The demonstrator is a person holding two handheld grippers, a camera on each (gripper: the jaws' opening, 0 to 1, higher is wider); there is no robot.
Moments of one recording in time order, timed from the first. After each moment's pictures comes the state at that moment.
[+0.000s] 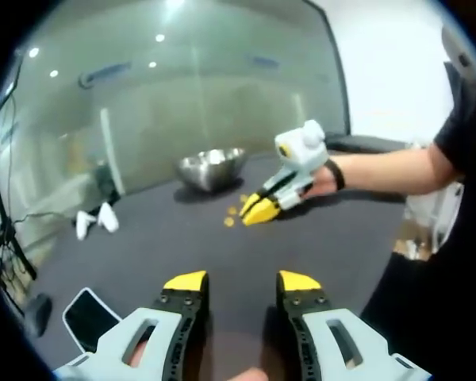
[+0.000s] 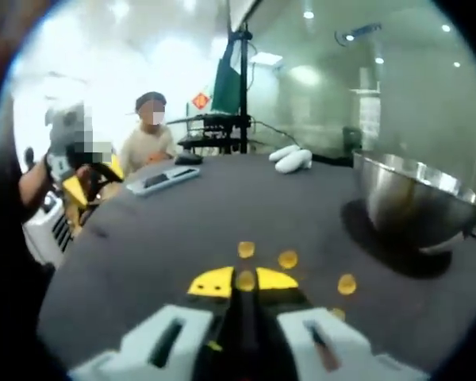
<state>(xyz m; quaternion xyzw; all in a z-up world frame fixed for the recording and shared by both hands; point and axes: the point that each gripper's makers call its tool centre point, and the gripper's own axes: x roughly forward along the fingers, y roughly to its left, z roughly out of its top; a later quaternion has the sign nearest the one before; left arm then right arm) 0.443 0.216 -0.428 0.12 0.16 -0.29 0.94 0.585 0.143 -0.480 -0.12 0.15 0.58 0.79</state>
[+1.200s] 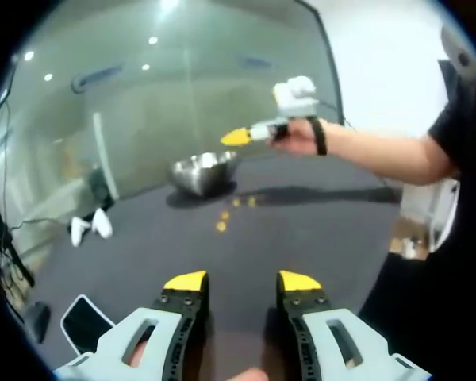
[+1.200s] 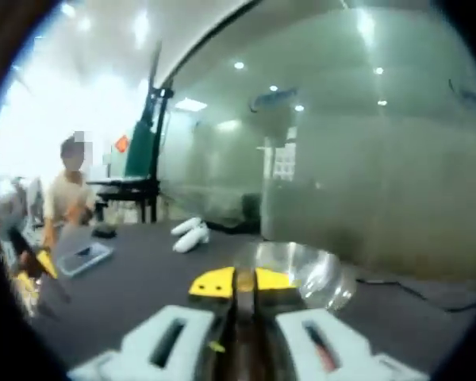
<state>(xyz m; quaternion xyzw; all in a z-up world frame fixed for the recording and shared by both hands) 0.442 0.205 -0.426 0.12 0.16 -0.30 0.93 0.692 0.079 -0.333 -0.07 0.01 0.36 0.93</state>
